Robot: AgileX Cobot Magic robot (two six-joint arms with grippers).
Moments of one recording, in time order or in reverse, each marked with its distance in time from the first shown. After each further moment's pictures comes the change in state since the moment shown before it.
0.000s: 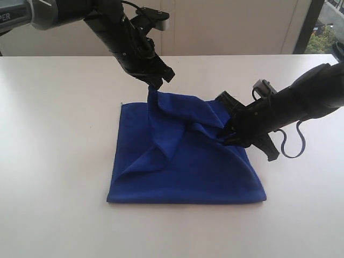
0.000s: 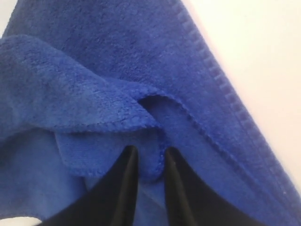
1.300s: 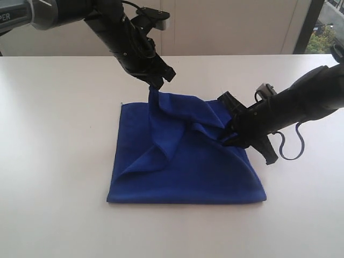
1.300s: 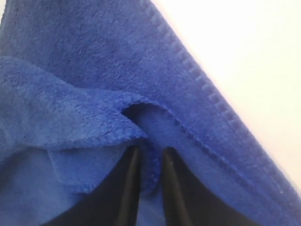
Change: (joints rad) left arm 0.000 0.000 0.000 -0.012 0.000 0.000; right arm 0.000 0.014 0.000 0.003 -0.026 0.099
